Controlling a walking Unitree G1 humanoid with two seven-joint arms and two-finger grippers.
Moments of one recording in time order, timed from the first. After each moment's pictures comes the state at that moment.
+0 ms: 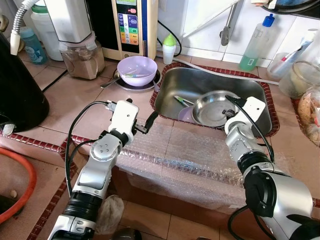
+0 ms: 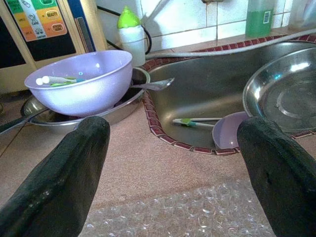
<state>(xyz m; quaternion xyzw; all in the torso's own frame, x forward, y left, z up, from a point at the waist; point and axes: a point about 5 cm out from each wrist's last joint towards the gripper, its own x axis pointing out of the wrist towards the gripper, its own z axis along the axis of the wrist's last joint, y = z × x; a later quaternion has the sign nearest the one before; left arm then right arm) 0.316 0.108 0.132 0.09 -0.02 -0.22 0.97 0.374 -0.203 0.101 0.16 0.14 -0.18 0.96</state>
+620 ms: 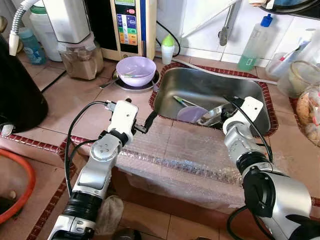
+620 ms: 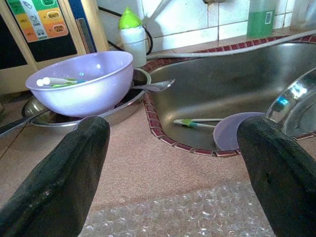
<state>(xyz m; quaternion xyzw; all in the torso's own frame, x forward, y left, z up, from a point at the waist) 0.316 0.109 0.132 0.09 -0.02 -0.22 0.97 0.375 -0.197 0.100 0.17 0.14 -0.15 0.96</state>
